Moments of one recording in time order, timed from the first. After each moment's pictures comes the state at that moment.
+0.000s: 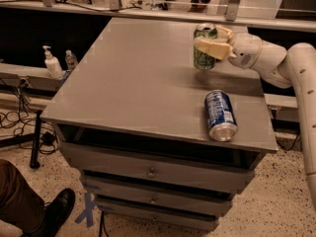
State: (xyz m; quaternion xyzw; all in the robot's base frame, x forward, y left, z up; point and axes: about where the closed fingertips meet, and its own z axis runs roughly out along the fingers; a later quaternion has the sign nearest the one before) arm 0.689 -0.141 0.945 -0.38 0.50 0.45 0.64
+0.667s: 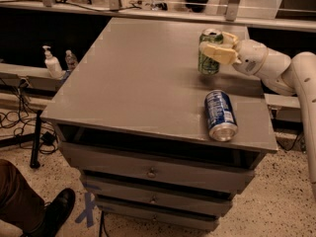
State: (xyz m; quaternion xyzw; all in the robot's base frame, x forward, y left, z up) arm 0.684 -0.157 0.934 -0.36 0.50 0.45 0.65
